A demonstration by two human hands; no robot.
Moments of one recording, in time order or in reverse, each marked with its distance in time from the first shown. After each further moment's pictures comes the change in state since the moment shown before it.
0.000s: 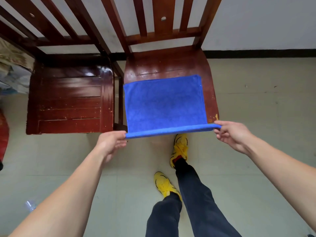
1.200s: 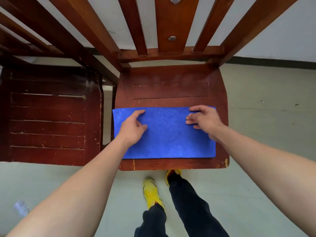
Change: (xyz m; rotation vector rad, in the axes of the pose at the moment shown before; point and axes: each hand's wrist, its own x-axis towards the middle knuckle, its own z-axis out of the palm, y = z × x) left_hand 0.148 0.111 0.118 0.654 -0.120 0.315; right_hand 0.146 -0.133 0.139 -0.403 -0.152 -0.128
